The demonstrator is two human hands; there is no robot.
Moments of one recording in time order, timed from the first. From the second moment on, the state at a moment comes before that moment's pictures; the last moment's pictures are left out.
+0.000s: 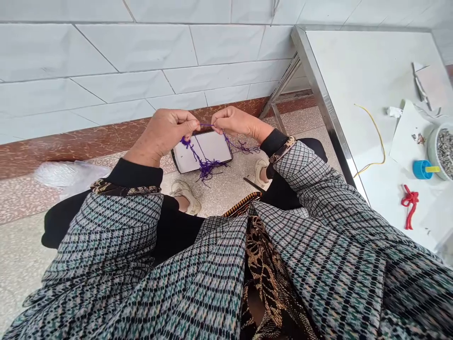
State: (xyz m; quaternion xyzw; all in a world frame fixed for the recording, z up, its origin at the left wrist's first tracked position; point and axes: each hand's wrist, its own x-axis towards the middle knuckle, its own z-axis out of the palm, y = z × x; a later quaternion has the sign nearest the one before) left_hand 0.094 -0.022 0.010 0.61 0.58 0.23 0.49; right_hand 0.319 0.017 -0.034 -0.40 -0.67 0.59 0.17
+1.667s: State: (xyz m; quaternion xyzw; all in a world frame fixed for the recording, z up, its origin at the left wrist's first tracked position) left_hand 0.101 -0.030 -0.012 0.56 0.53 0.33 0.55; right_hand 0.346 0.018 0.009 -0.46 -0.74 0.47 0.16
